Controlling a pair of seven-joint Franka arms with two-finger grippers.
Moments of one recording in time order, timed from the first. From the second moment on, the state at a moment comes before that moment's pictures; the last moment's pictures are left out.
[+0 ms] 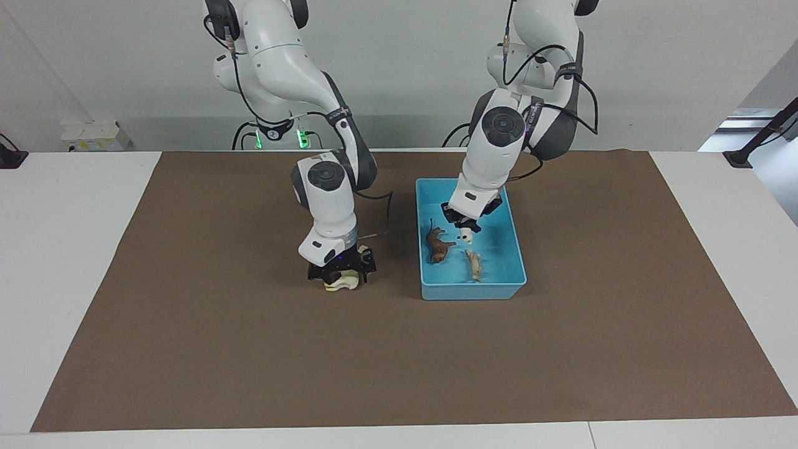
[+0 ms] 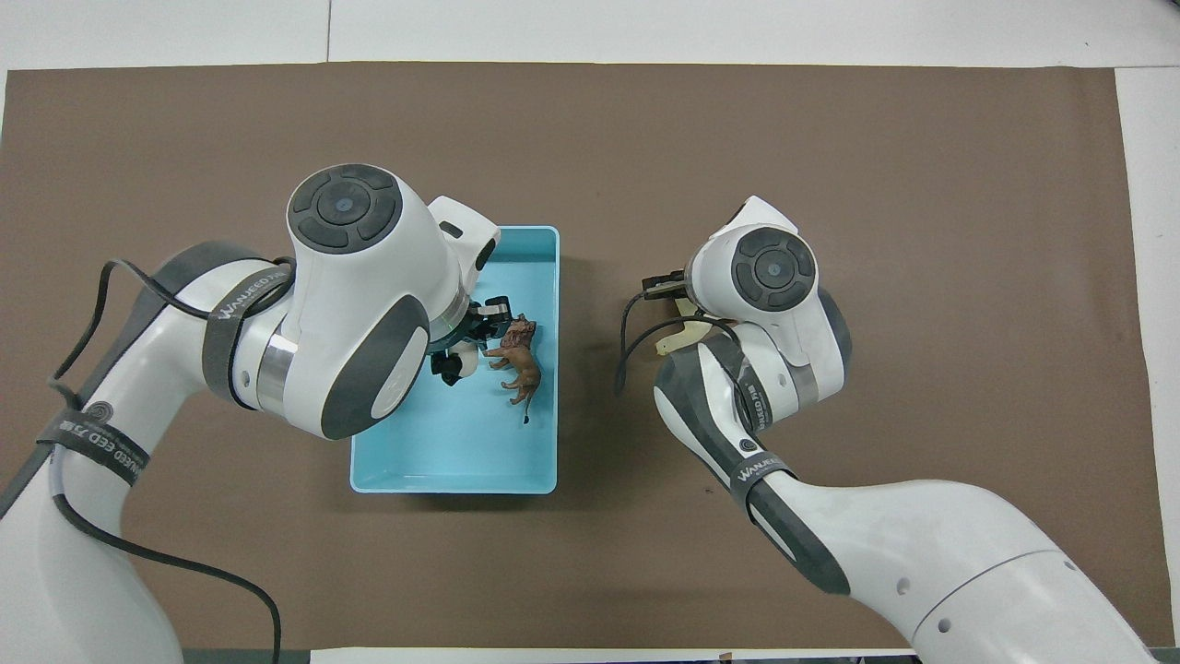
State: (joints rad) left arm -0.45 0.19 -0.06 -1.81 -0.07 1.89 -0.64; right arm 0.53 0.44 -0.13 -1.93 0.01 2.54 0.29
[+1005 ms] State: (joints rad) left arm -0.14 0.05 -0.02 -1.64 -0.05 1.66 -0.23; right arm 0.56 0.43 -0.10 -1.43 0.05 1.91 0.51
